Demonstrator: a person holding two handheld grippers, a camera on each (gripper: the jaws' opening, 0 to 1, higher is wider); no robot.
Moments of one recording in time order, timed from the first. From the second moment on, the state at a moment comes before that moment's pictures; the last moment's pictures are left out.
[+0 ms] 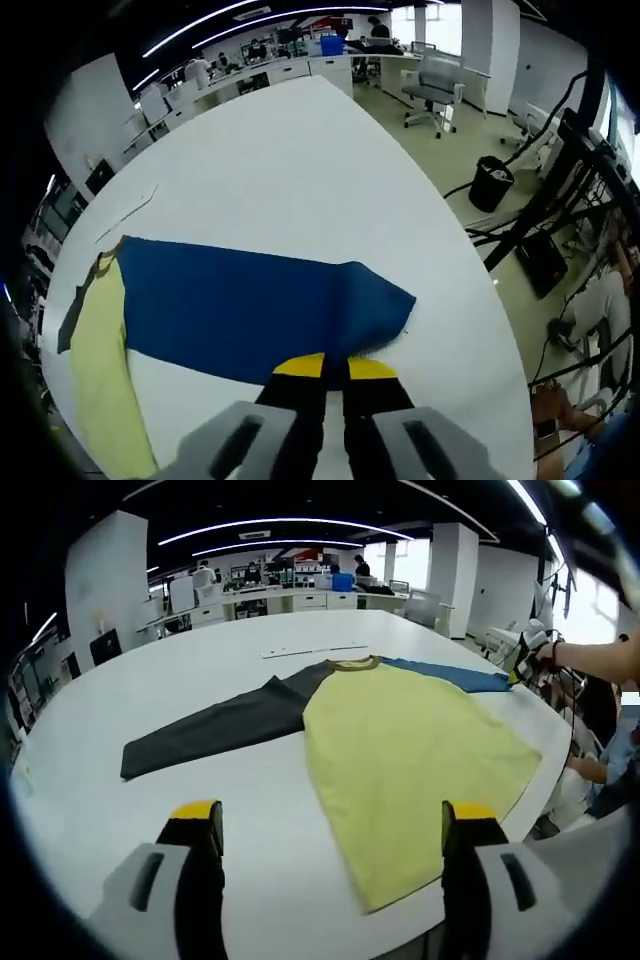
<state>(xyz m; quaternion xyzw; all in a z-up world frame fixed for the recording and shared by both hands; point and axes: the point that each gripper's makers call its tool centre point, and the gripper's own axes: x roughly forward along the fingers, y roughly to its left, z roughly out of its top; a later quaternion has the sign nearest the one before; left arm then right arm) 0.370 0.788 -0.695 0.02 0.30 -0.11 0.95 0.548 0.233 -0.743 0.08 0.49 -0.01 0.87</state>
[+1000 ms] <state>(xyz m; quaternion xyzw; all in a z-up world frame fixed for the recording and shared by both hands) 0.361 0.788 -0.685 0.02 0.28 -0.12 0.95 0.580 0.285 -0.695 0.03 0.45 0.05 0.89</state>
